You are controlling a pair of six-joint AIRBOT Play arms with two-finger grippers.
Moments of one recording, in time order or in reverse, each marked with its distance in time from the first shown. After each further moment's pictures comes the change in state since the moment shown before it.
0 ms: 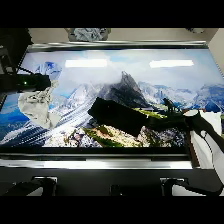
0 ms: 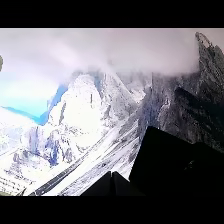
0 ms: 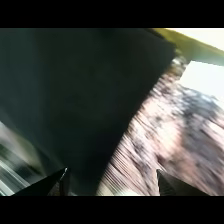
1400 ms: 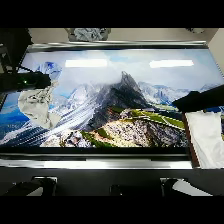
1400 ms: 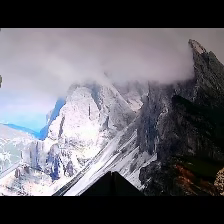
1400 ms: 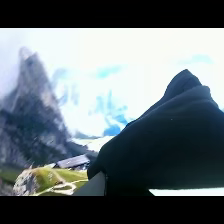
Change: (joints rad) left arm 0.000 0.000 -0.002 -0.010 0.045 0.060; right arm -0.684 0.072 0.809 -0.201 0.334 0.163
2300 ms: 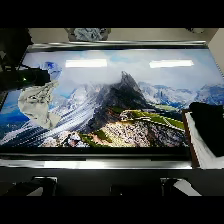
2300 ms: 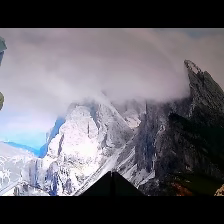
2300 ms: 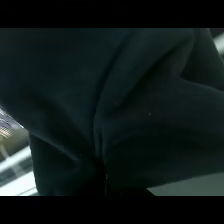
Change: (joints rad) left arm 0.000 0.000 0.000 0.000 0.068 0.001; right arm -0.210 0.157 -0.385 -0.609 0.272 0.076
